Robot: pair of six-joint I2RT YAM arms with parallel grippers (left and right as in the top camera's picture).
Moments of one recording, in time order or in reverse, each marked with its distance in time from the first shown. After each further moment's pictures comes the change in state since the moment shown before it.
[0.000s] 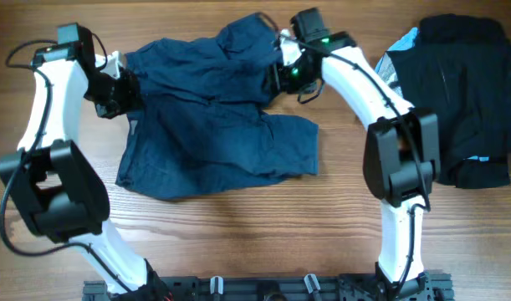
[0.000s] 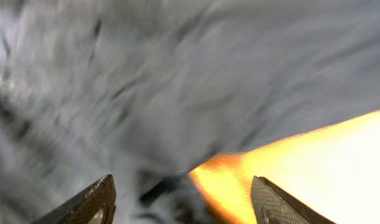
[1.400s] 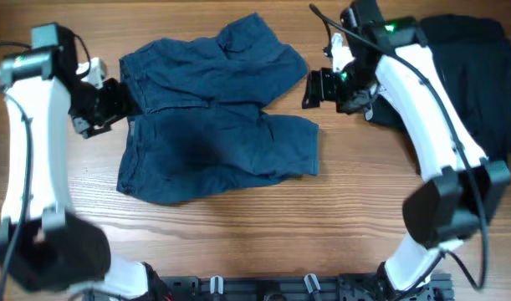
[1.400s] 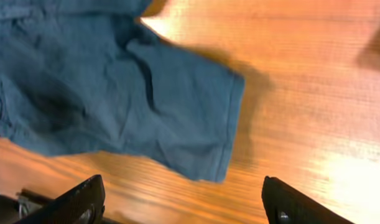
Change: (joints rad) left arm 0.000 -0.297 -0.011 -0.252 -0.149 -0.082; right arm -0.087 -0.367 -0.056 -0.553 0.082 0.056
